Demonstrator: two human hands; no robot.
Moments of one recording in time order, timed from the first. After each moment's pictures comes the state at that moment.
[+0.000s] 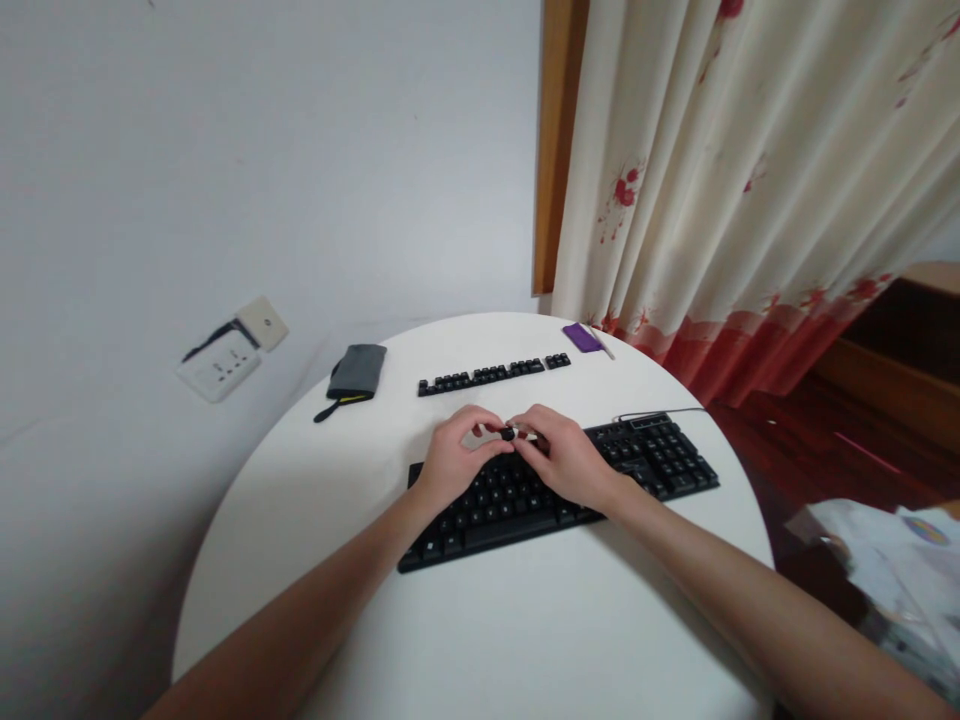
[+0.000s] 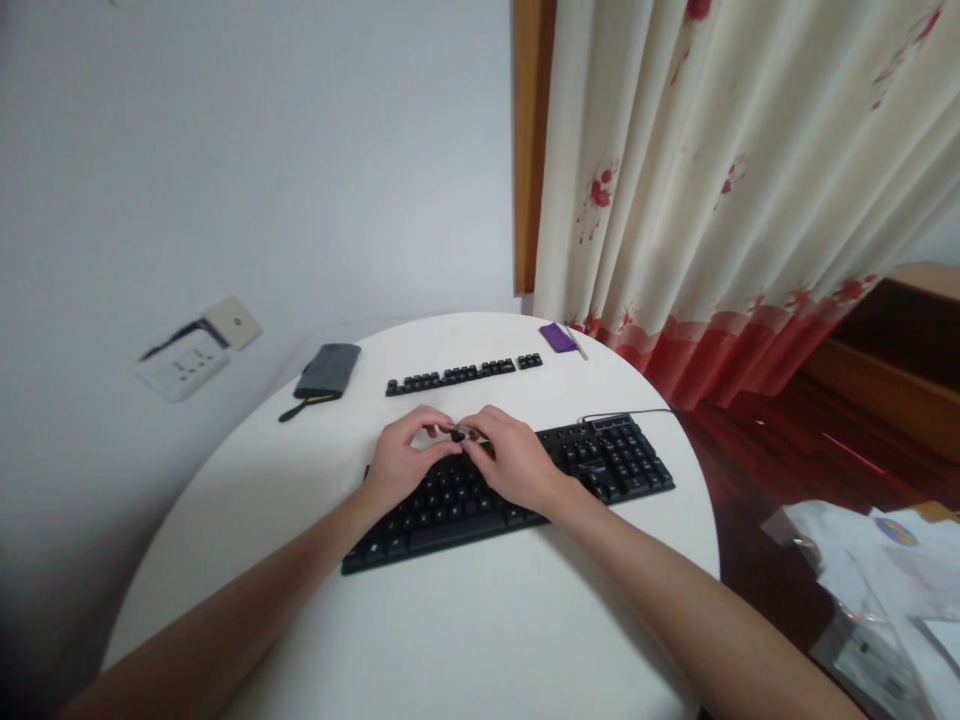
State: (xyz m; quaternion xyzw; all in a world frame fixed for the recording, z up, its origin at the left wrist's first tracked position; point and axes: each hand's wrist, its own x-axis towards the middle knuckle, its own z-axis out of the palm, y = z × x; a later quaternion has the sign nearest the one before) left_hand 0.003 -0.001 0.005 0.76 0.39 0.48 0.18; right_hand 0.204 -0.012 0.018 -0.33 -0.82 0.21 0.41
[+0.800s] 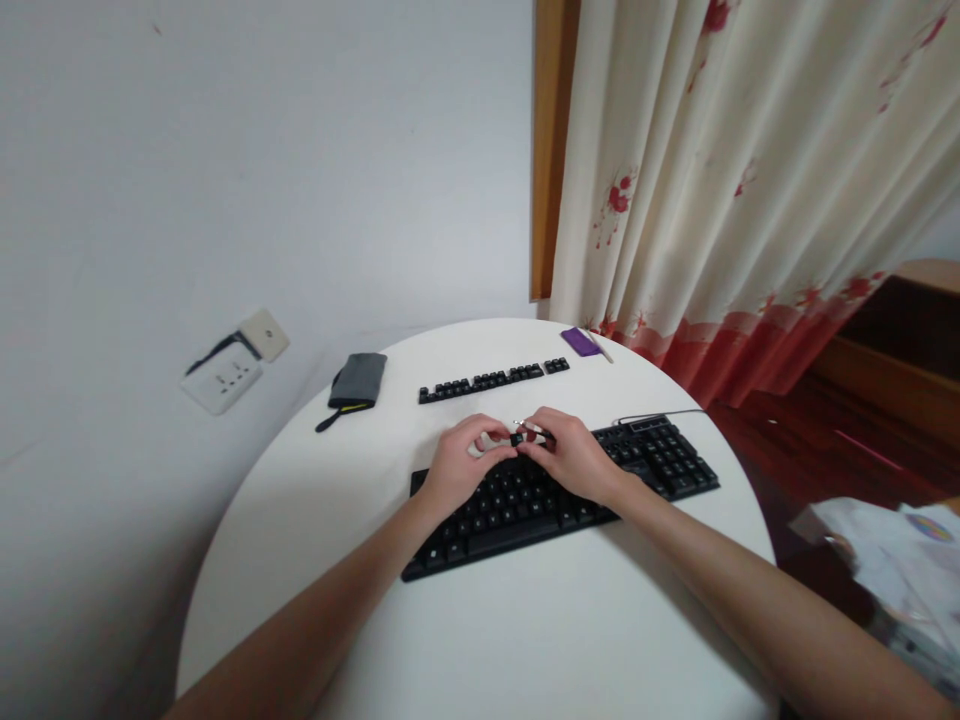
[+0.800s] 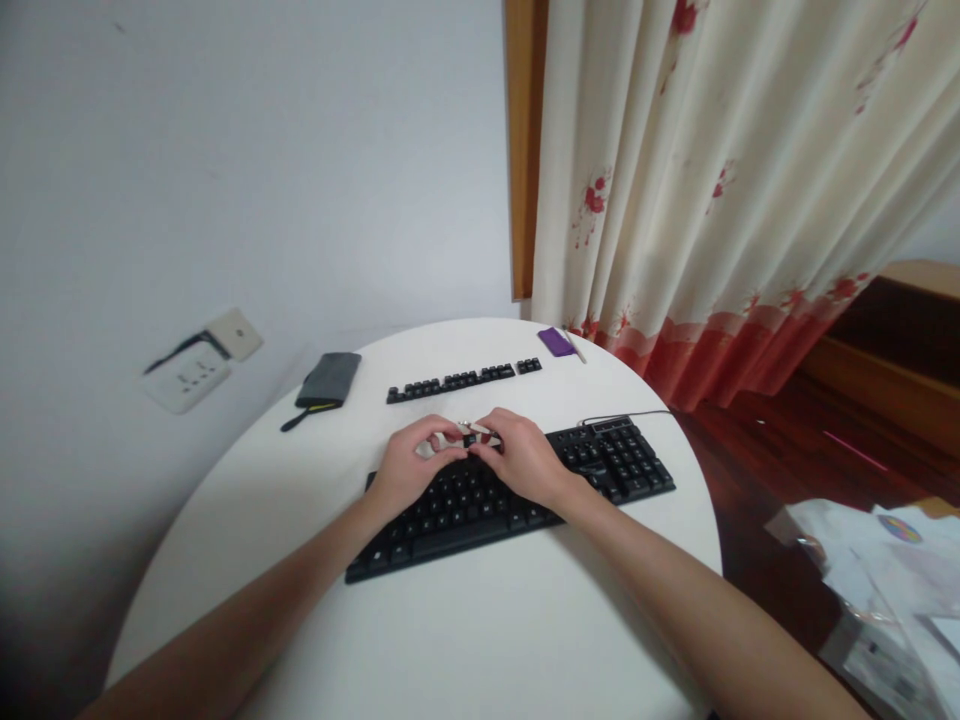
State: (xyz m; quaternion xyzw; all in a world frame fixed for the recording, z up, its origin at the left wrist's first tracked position) left_hand 0.004 0.003 -0.001 0.77 0.39 0.46 0.22; right_hand 0.211 -0.002 0.014 -0.38 -0.82 0.20 0.39
